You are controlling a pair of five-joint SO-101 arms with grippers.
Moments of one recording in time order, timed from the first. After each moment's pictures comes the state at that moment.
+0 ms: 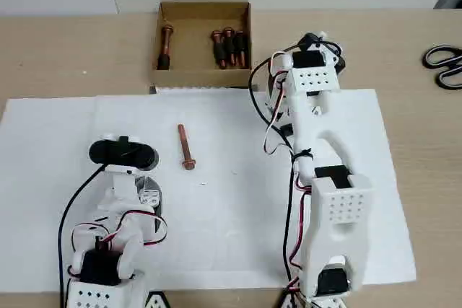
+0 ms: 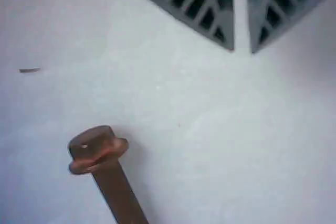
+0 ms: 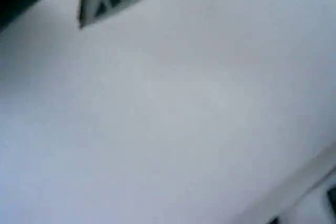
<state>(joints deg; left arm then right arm) 2.6 -93.1 86.1 64.4 6.6 -9.6 35.4 -29.9 85.3 -41.8</state>
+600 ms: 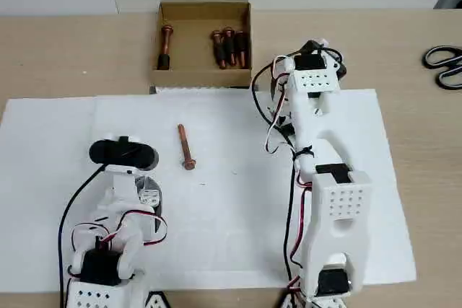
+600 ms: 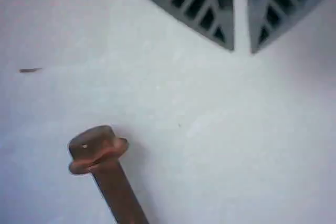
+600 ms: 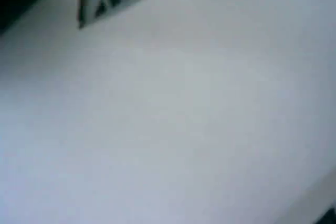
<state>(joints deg) 2.6 -93.1 86.1 64.4 6.6 -8.0 38.9 -30.0 85.1 -42.0</state>
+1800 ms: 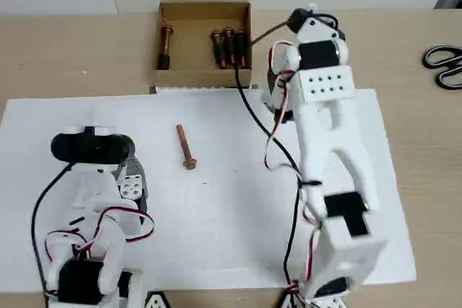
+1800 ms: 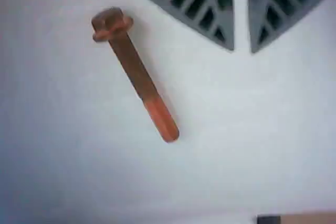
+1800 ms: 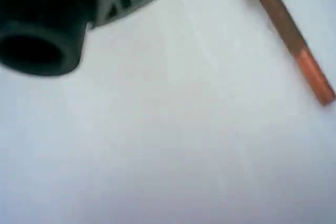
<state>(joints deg) -0.4 -89.0 65.9 68.8 6.6 -12.7 11.3 -23.5 97.2 -31.0</state>
